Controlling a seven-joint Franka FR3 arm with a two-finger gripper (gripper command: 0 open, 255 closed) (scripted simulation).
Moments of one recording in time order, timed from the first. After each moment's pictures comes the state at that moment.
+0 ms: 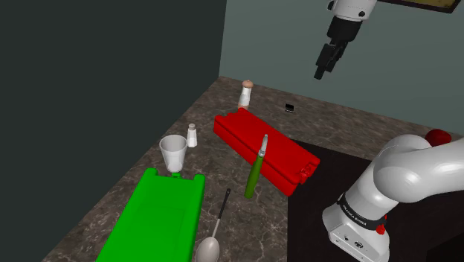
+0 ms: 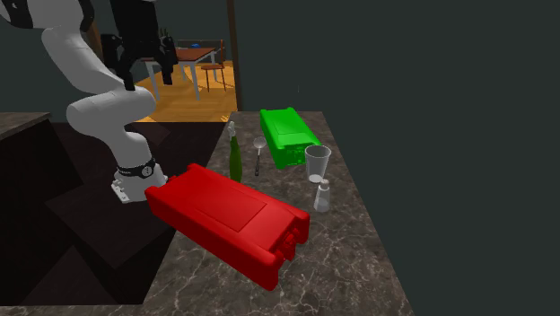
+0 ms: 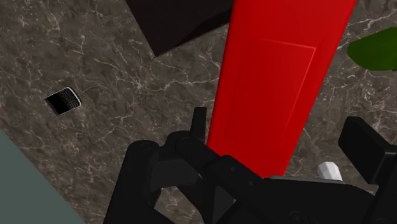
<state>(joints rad) 0.02 -0.77 -0.04 -2.29 -0.12 1.55 -0.11</state>
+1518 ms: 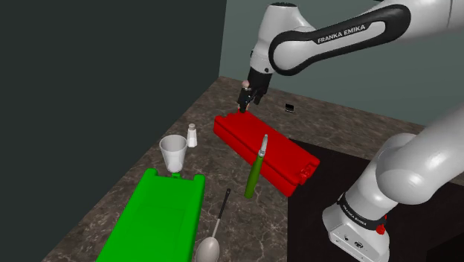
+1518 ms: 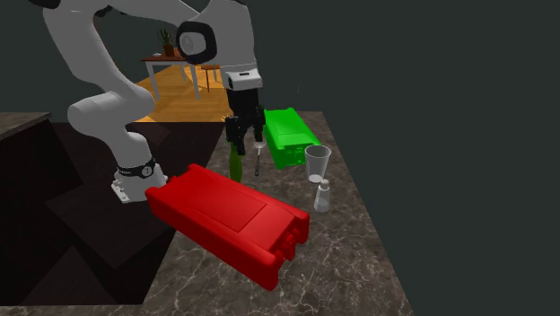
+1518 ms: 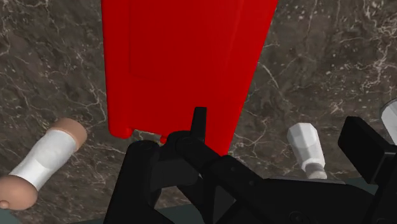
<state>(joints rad) 0.11 -0.28 0.12 -2.37 -0.04 2.21 0.12</state>
